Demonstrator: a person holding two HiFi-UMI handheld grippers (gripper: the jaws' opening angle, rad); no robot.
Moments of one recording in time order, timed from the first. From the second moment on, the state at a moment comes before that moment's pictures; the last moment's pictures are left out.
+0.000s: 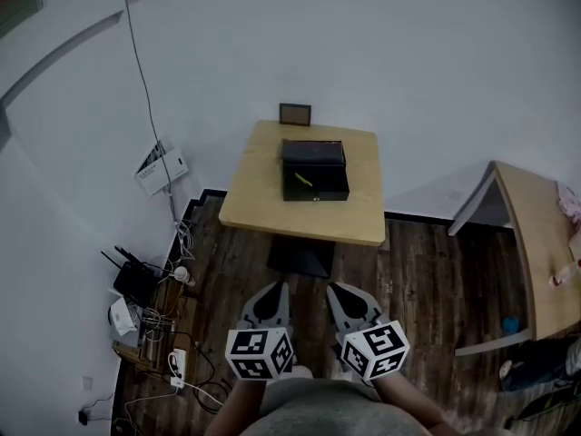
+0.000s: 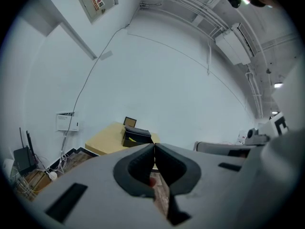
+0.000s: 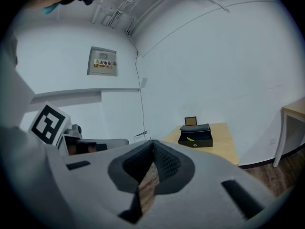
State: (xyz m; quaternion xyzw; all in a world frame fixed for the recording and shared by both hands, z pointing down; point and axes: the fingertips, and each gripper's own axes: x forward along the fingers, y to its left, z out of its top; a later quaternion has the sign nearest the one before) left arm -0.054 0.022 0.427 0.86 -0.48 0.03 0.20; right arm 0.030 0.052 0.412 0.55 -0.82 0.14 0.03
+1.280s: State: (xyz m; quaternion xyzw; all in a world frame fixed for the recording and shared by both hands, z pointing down) left arm -0.074 -0.184 0.461 0.86 -0.45 0.06 0.22; right arm 0.026 -0.161 0.439 0.58 -0.80 0.17 0.04
